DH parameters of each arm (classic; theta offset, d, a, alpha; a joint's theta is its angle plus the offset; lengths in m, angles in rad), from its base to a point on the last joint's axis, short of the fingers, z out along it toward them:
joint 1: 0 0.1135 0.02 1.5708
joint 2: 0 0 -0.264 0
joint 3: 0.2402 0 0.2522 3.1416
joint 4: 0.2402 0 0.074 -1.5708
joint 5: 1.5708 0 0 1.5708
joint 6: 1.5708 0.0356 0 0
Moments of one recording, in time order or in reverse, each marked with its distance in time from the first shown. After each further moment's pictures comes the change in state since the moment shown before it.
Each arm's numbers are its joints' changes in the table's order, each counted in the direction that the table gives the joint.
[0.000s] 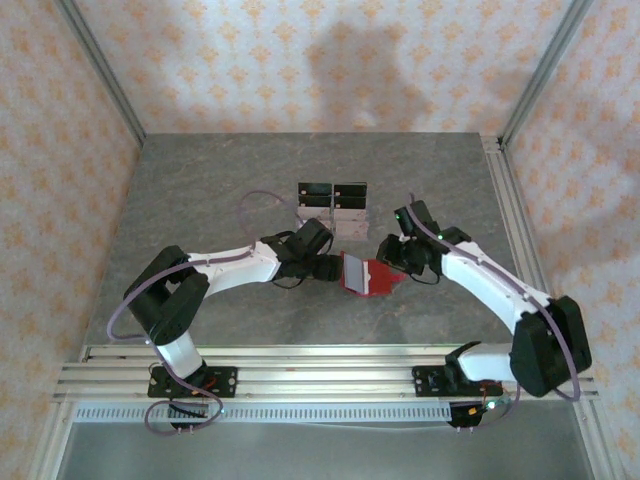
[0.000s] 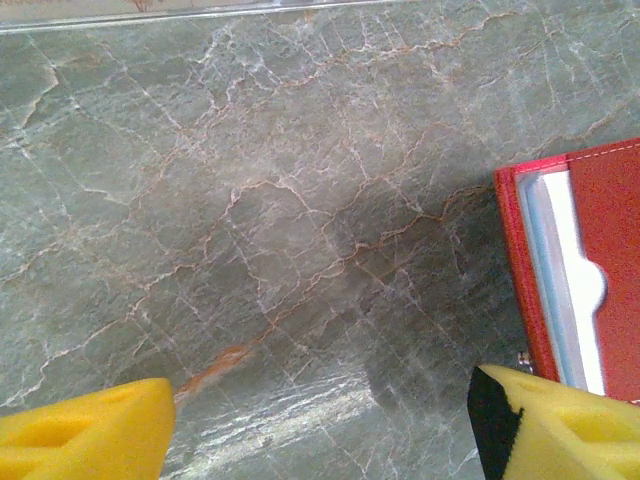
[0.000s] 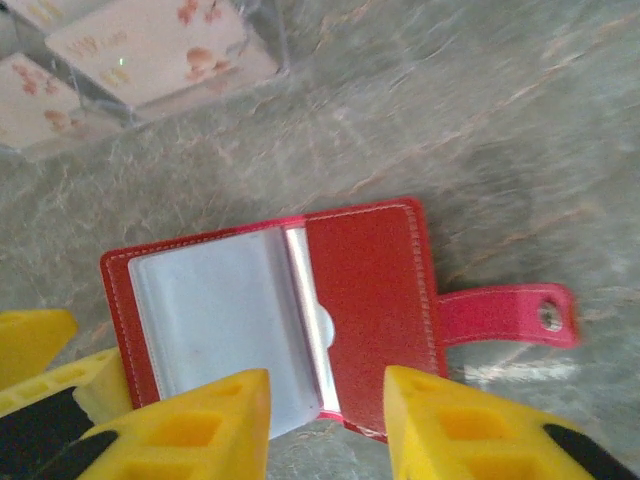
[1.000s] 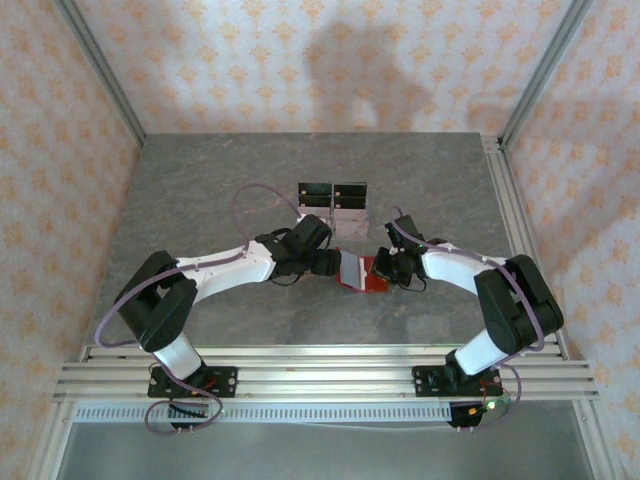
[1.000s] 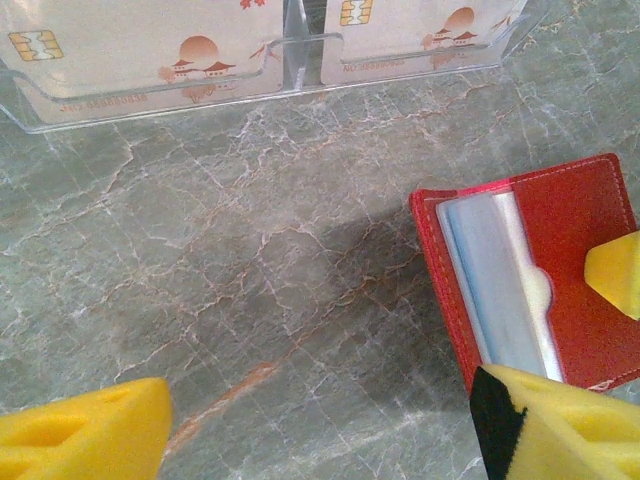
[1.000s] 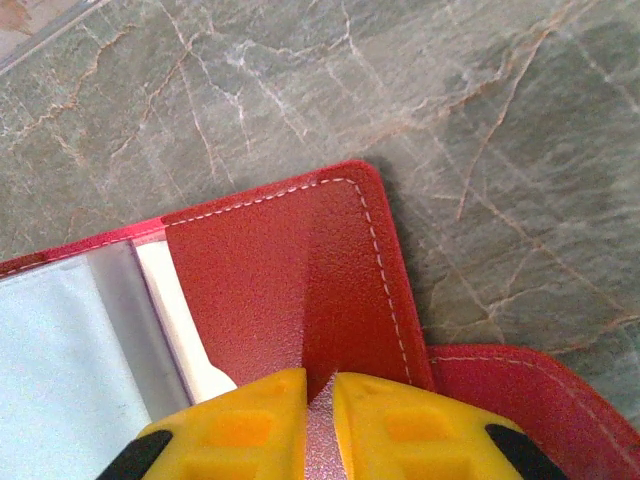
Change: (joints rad) left arm -0.003 0.058 0.012 0.024 -0.084 0.037; right arm -0.020 -0.245 -0.154 -0.319 -0.080 0.055
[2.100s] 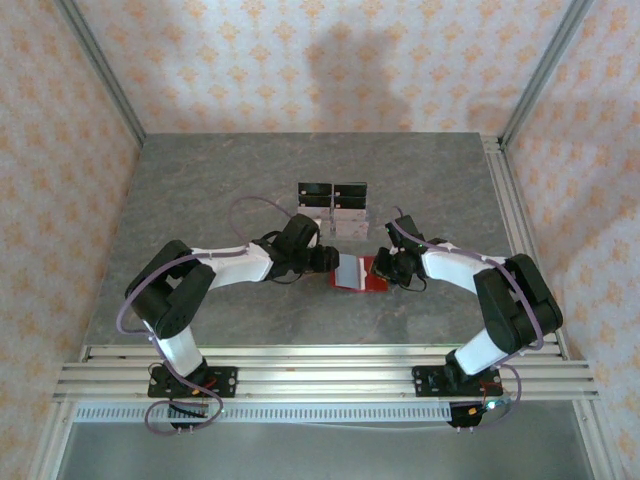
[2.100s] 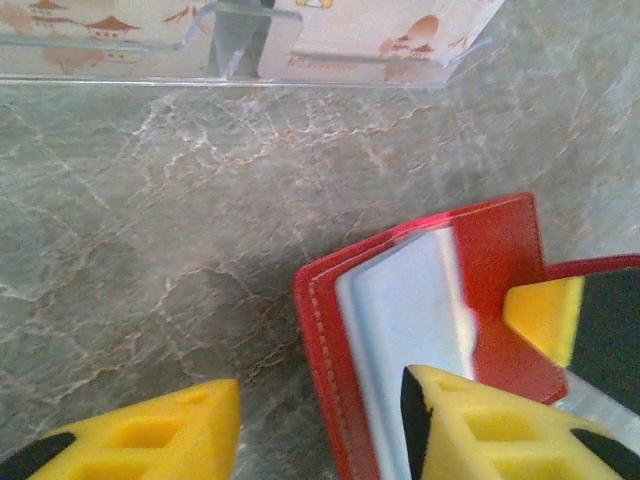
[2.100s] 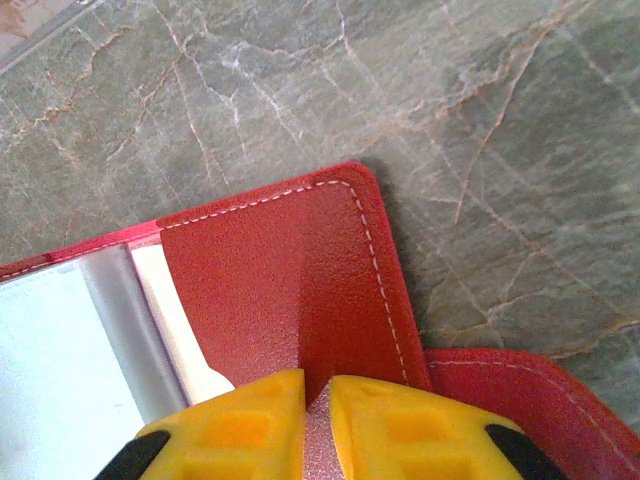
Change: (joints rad) left arm 0.098 -0.088 -0.122 -0.361 0.298 -0.127; right arm -0.004 -0.010 -0.001 -0.005 -0.007 0.002
